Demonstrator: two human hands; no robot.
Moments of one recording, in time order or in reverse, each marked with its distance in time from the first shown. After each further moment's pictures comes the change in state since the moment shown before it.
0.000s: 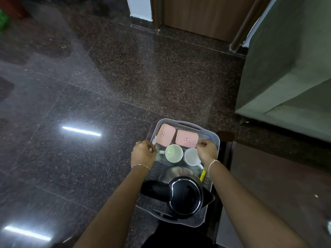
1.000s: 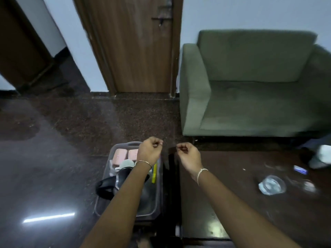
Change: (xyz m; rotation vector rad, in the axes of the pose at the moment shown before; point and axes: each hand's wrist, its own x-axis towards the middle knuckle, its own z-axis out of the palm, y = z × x) left_hand -0.195 0.184 0.018 -0.308 -0.154 0.502; right_hand -0.150 0.058 -0.223 0.353 0.109 -0.462
